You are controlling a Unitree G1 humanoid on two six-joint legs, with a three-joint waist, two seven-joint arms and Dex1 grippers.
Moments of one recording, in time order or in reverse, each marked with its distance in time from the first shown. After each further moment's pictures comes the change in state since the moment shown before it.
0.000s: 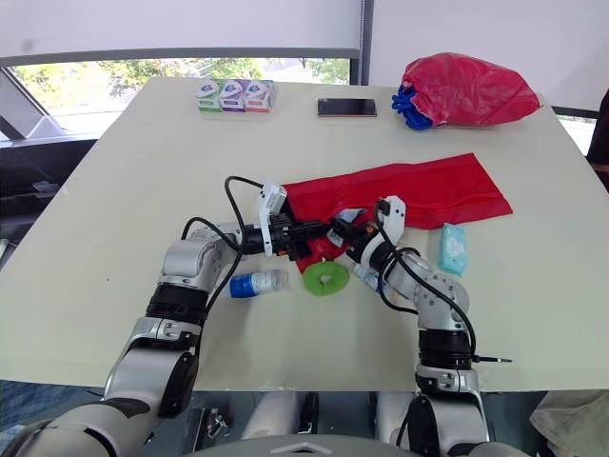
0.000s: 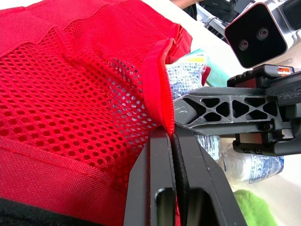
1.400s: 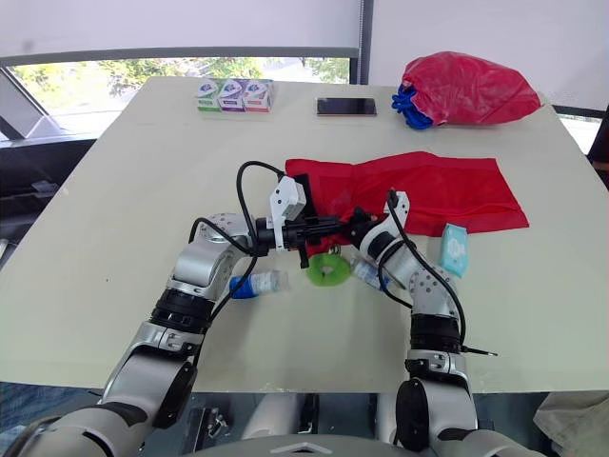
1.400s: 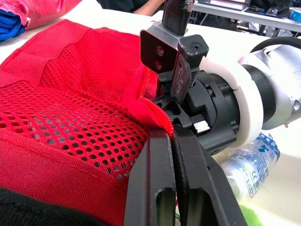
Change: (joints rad) left arm 0.032 0.022 -0.137 -0.146 0.083 -0.283 -0.012; right arm -0.090 0.059 -0.133 0.178 0.175 -0.126 -0.061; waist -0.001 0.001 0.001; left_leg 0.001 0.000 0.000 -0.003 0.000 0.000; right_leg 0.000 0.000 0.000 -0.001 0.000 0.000
